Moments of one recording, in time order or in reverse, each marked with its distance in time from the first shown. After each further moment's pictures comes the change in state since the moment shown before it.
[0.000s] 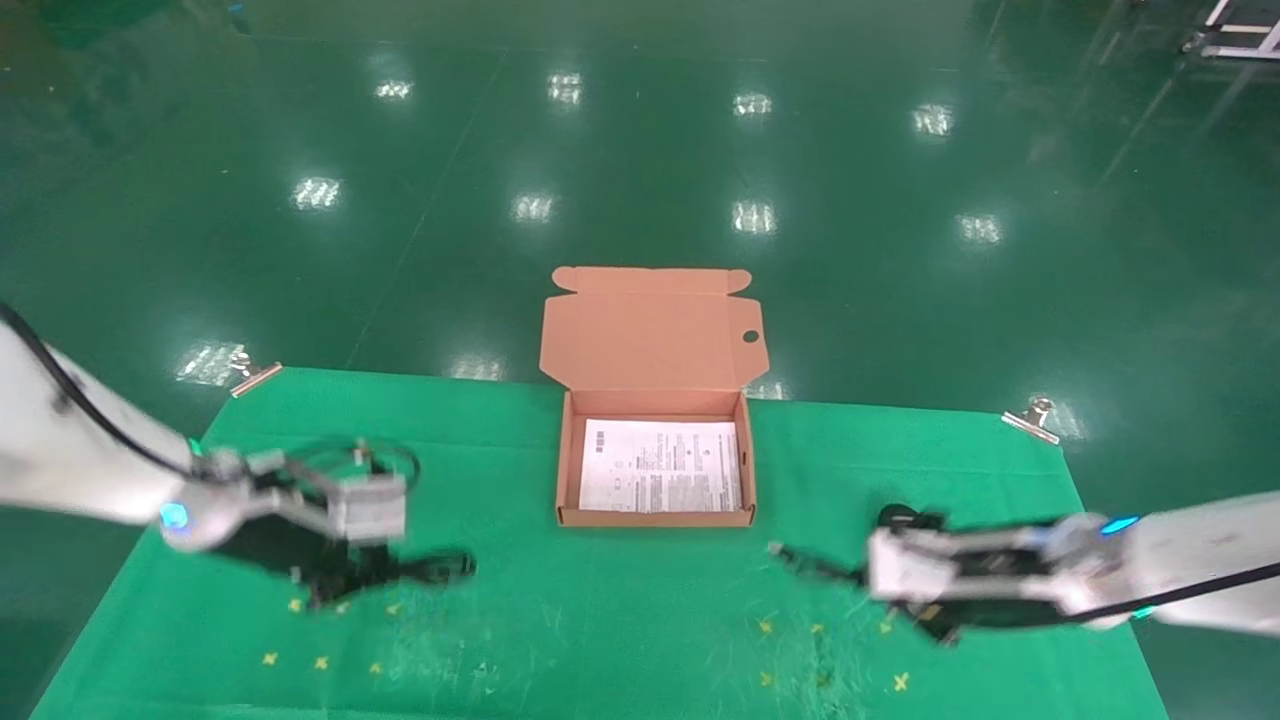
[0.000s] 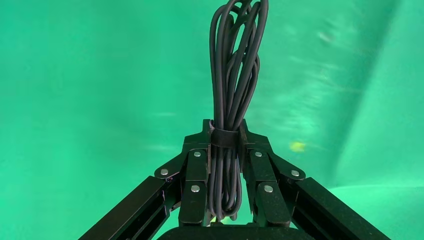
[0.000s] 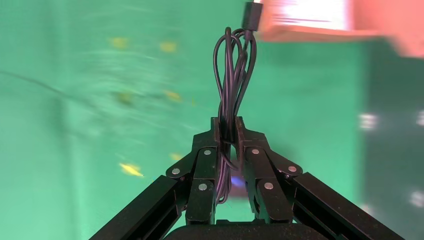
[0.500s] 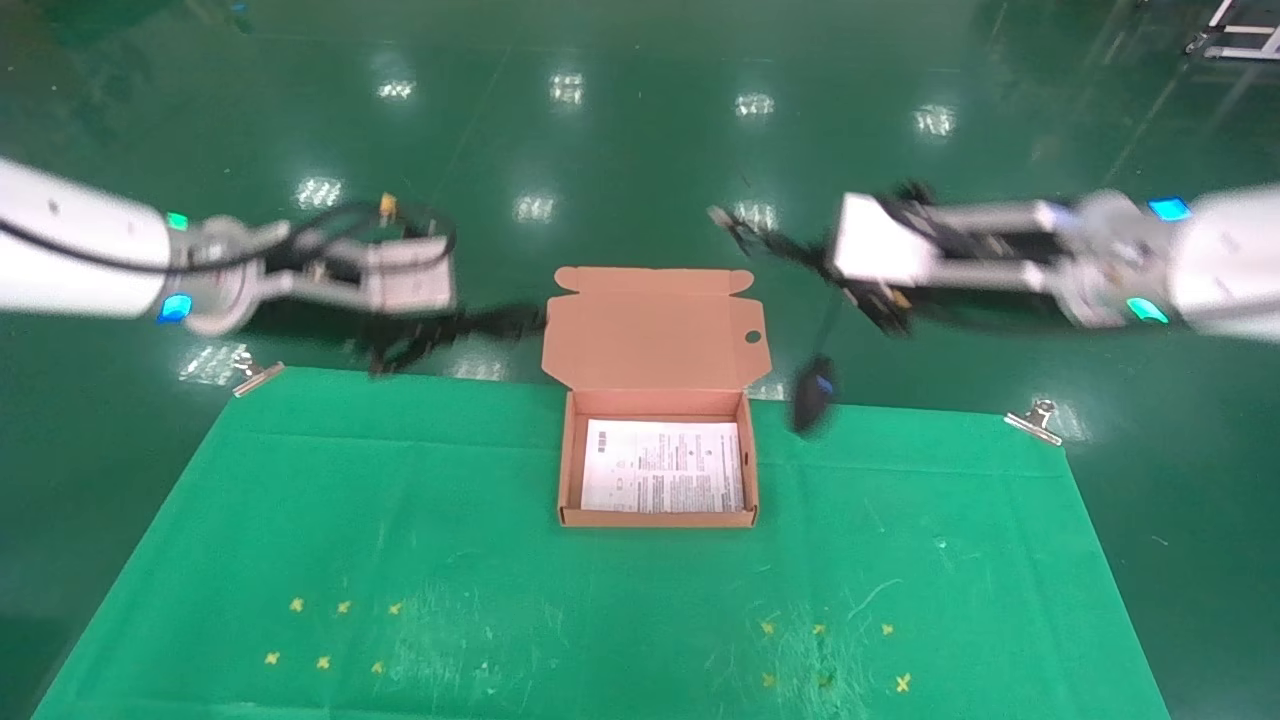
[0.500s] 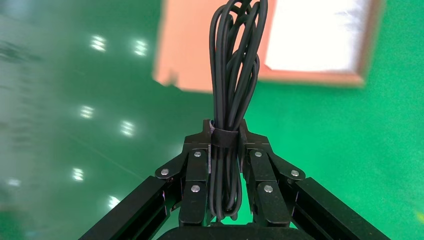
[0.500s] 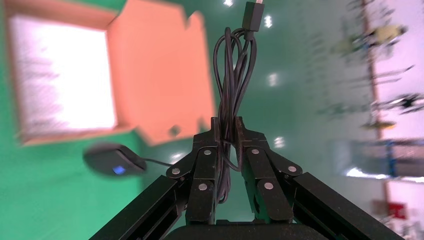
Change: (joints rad) left arm -0.118 -0.049 -0.065 -0.324 0.000 -0.091 -0.117; right arm 0.259 -0.099 0.090 0.042 -0.040 0.097 0.087
